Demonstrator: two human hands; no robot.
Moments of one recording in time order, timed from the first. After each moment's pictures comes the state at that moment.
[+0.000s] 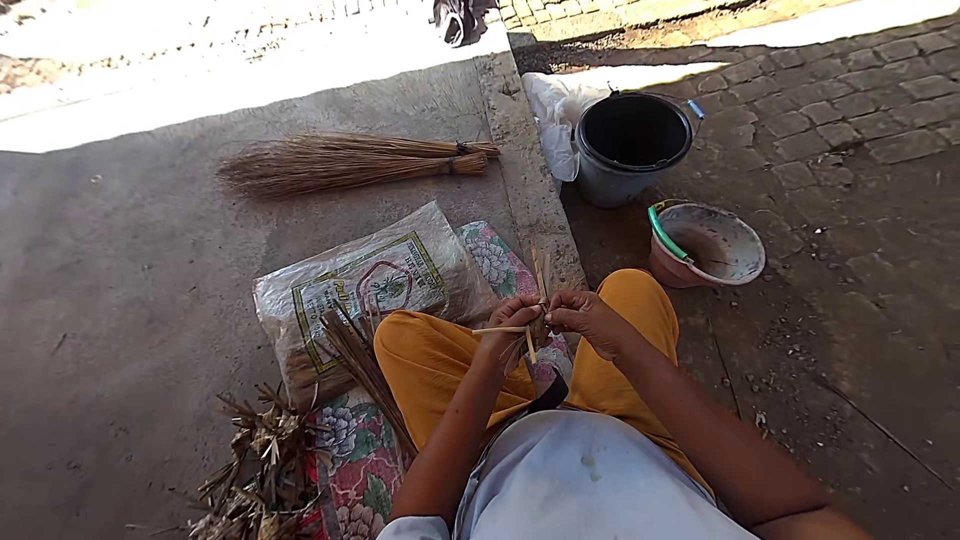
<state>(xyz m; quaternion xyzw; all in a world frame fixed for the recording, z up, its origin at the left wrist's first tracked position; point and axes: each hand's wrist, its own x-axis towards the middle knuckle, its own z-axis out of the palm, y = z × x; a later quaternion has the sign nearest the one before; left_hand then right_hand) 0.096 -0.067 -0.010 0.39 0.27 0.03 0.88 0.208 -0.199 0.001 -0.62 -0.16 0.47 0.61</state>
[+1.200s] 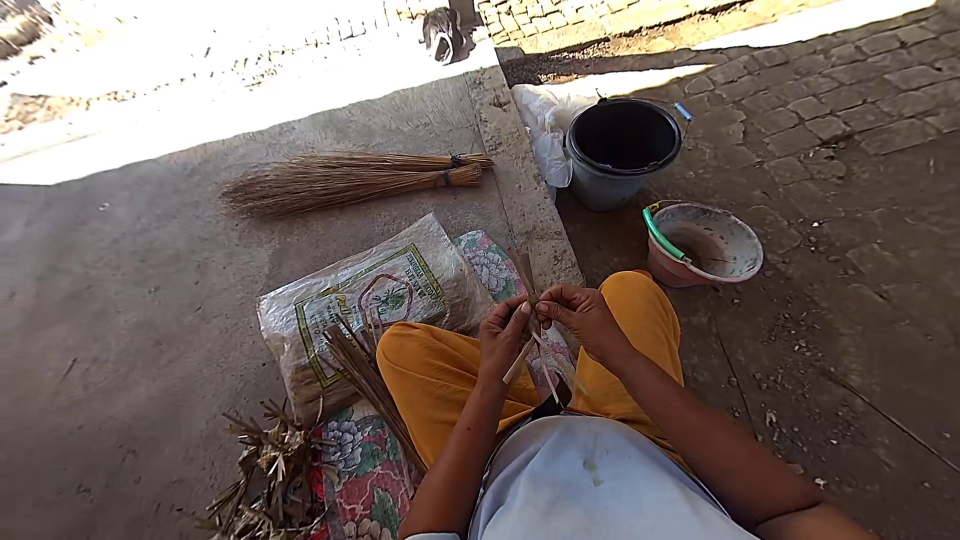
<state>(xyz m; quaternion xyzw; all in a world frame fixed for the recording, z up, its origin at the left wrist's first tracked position) 0.096 -0.078 -0.021 0.46 0.21 0.22 0.83 0.201 -0.191 -0.011 -0.58 -0.23 0.33 0.71</state>
